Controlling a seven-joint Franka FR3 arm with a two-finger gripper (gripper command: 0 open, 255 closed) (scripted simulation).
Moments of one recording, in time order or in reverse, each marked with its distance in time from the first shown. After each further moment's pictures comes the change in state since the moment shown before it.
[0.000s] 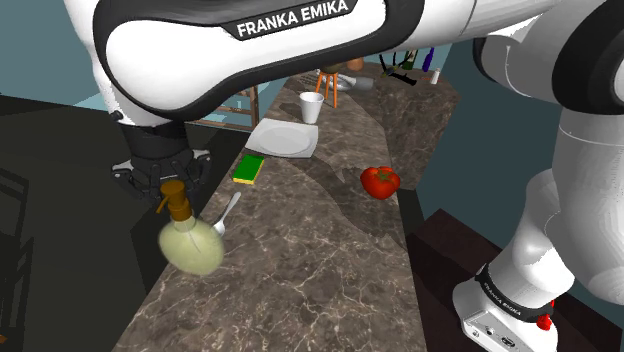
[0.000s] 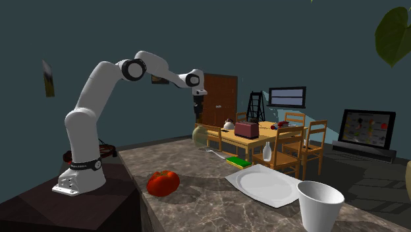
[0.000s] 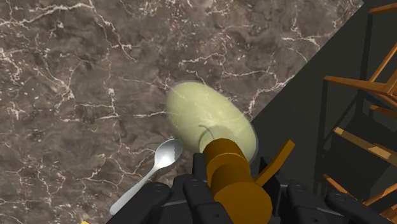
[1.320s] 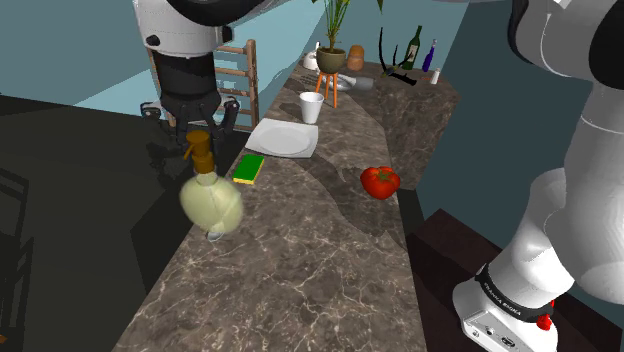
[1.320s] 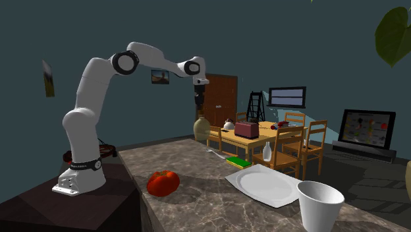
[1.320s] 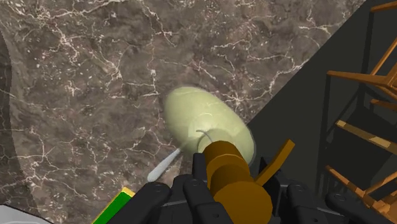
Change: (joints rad) arm -0.080 -0.126 -0.018 -0.003 0.041 -0.120 -0.105
